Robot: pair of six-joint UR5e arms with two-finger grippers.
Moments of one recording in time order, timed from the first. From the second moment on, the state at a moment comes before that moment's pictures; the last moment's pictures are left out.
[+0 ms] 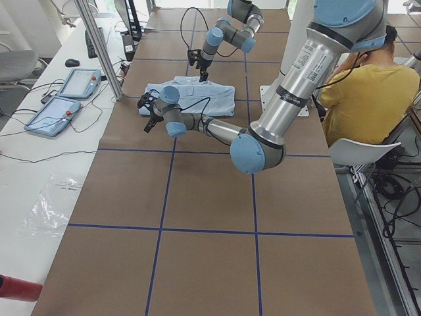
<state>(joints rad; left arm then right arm) -0.91 -2.13 -1.23 -2.48 -1.88 -0.72 0.46 -0.66 1.54 -1.92 1.53 0.84</state>
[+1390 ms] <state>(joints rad) -0.91 -2.13 -1.23 -2.48 -1.88 -0.72 0.32 -0.65 1.42 -1.90 1.54 0.77</state>
